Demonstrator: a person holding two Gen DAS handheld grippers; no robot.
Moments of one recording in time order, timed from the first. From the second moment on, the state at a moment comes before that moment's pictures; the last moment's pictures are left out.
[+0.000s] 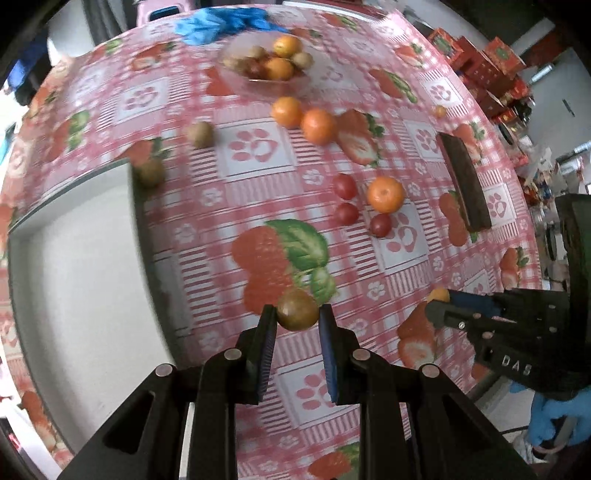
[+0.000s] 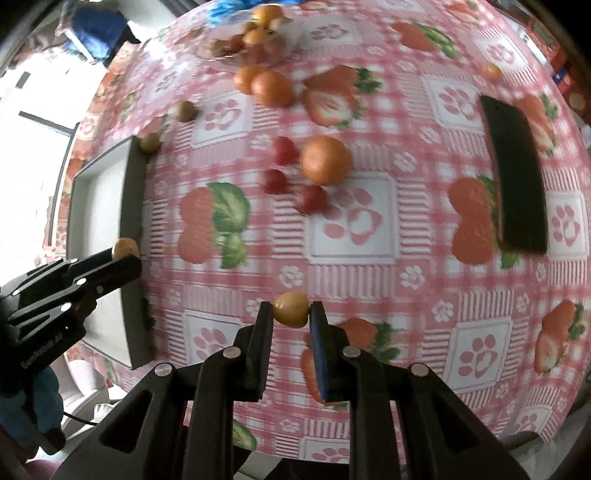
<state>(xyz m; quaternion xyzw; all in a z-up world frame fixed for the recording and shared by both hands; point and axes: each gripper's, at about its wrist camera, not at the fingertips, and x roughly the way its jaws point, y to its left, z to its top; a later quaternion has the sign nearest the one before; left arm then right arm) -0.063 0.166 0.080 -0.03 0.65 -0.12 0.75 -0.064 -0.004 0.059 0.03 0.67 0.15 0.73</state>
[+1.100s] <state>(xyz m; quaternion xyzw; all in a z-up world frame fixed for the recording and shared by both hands) -0.124 0.359 0.075 -0.13 0.64 0.03 0.76 -0.068 0.220 0.062 -0.10 0.66 0.31 0.68</state>
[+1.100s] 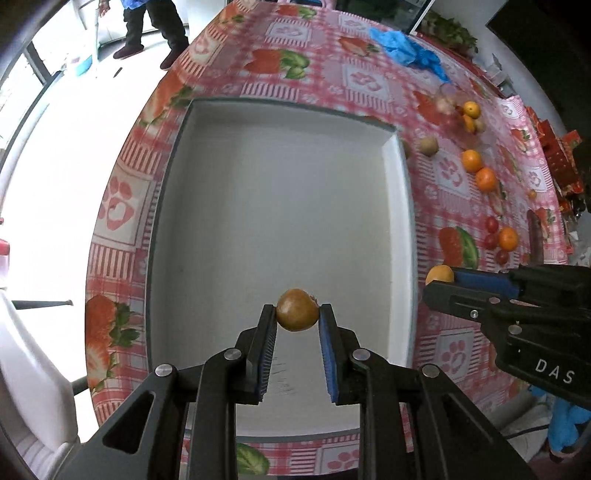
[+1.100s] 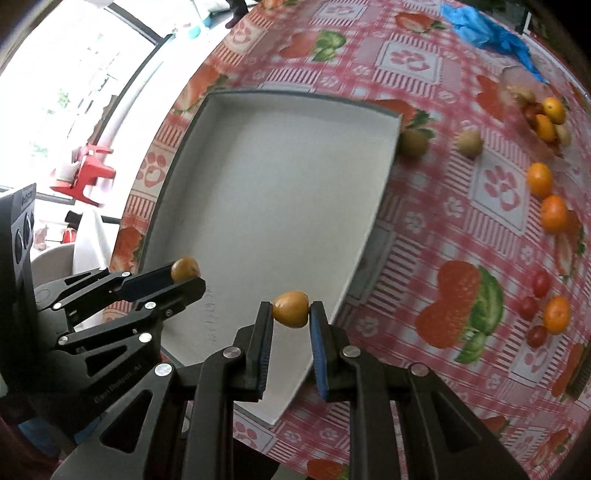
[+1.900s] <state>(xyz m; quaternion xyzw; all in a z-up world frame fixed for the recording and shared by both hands) -0.122 0.360 0.033 -0.12 0.68 0.04 0.72 -0.076 0.245 0.026 -0.10 0.69 0.29 0.65</state>
